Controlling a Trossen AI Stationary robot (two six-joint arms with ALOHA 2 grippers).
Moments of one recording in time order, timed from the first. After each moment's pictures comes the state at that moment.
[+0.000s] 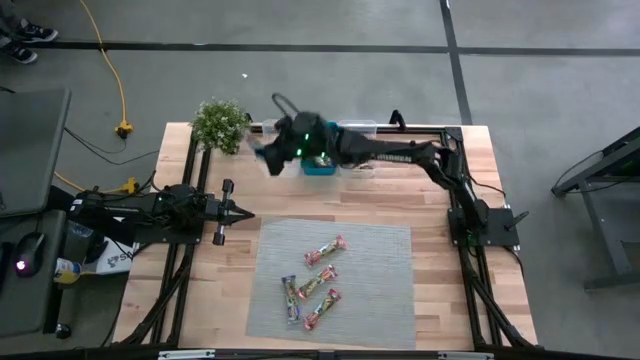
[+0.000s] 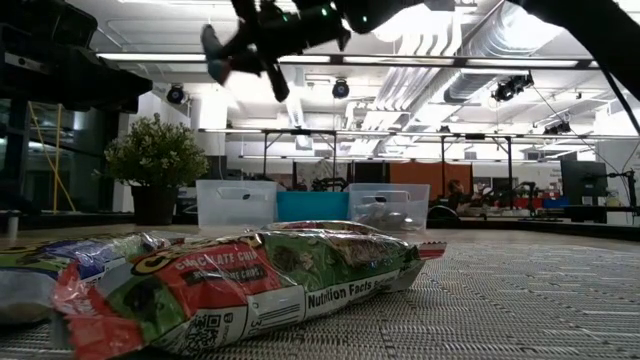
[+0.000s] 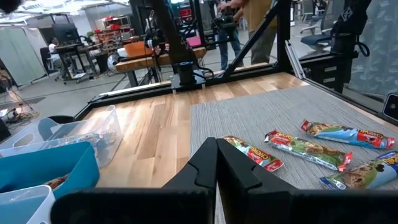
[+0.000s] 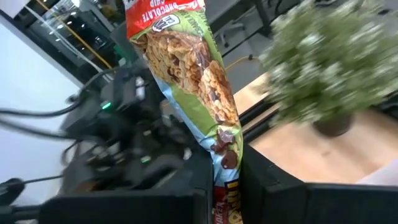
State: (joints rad) left arm -0.05 0.06 0.03 0.00 0.03 0.19; right arm -0.25 2.15 1.95 -0.03 -0.17 0.56
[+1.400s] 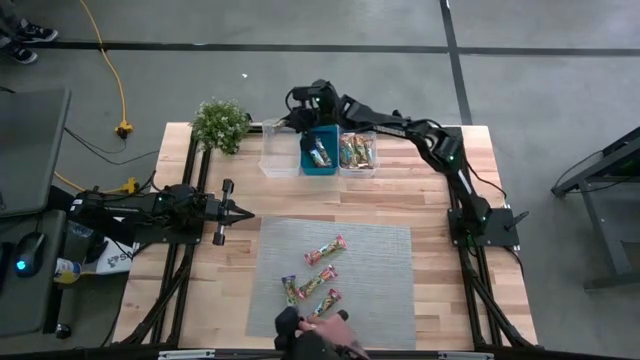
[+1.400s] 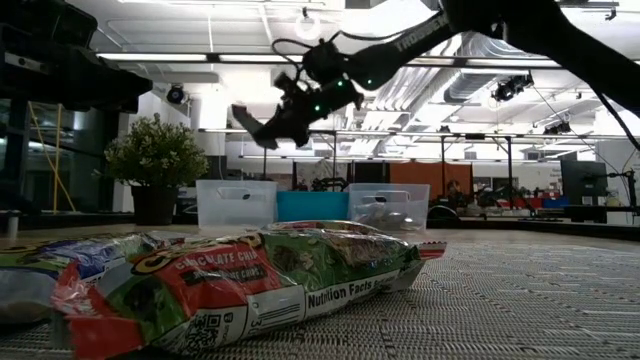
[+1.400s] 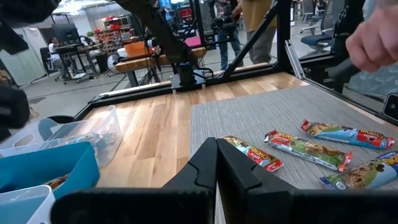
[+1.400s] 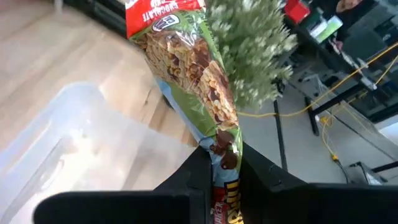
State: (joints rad) left arm -0.05 0.06 0.03 0.00 0.03 0.19; right arm -0.52 2.26 1.95 -0.09 -0.35 -0.78
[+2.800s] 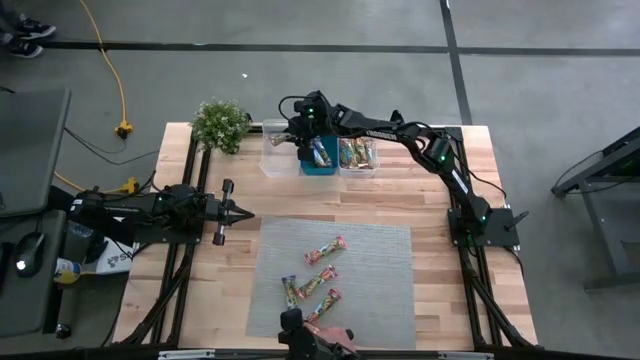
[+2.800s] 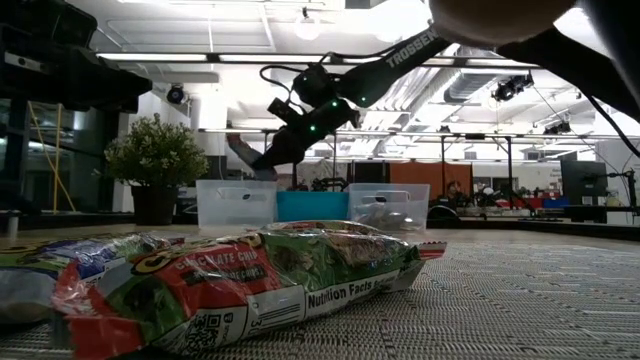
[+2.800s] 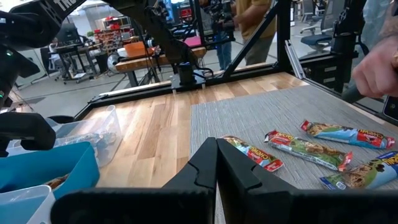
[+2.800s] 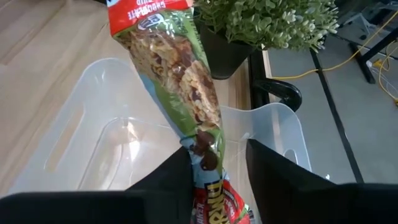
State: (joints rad) left arm -0.05 0.06 0.03 0.00 0.03 0.19; right arm -0.51 2.35 1.95 -0.15 -0.35 -0.56
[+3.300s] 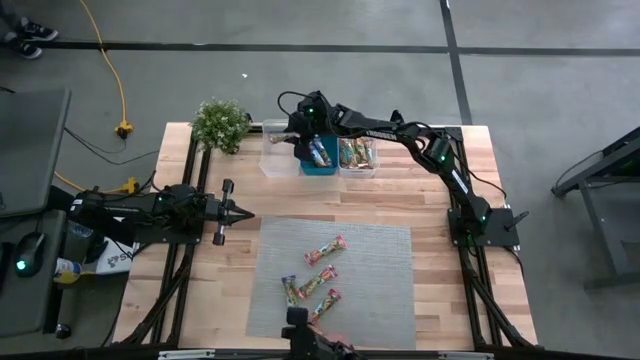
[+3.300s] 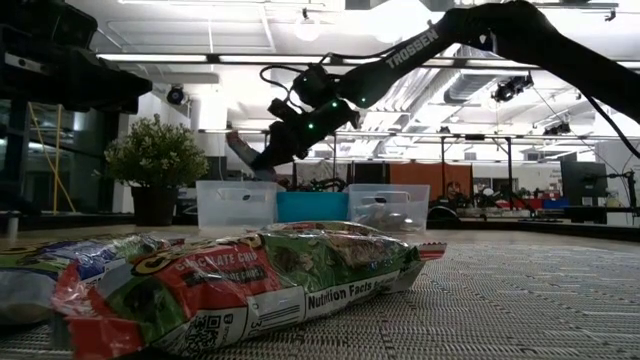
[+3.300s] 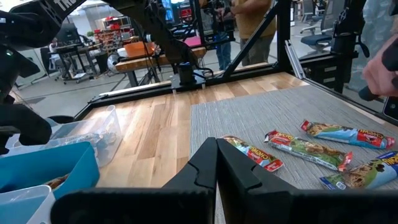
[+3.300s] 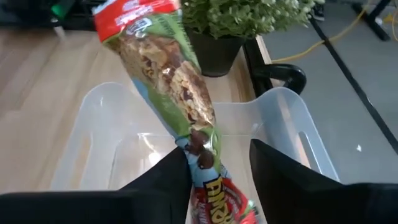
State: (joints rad) left arm -0.05 0.06 0.03 0.00 0.03 0.19; right arm -0.52 2.35 1.95 -0.15 -0.35 -0.33
